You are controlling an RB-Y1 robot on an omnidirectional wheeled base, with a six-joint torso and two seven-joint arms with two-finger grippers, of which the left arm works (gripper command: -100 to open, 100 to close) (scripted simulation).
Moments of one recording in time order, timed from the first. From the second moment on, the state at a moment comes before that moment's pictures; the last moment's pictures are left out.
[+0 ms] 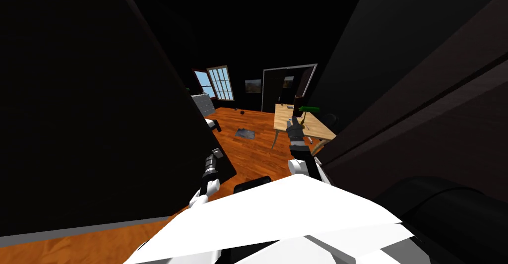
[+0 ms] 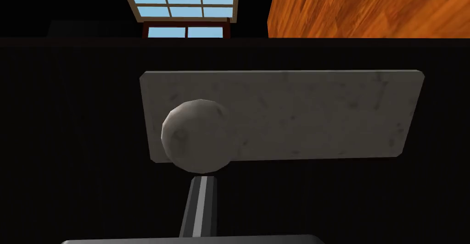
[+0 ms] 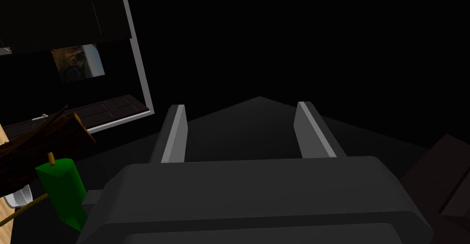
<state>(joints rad) -0.17 0.14 0.16 -0.56 0.22 -0.82 -0.03</state>
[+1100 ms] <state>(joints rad) -0.23 -0.03 0.13 -0.52 0.19 -0.85 -0.18</state>
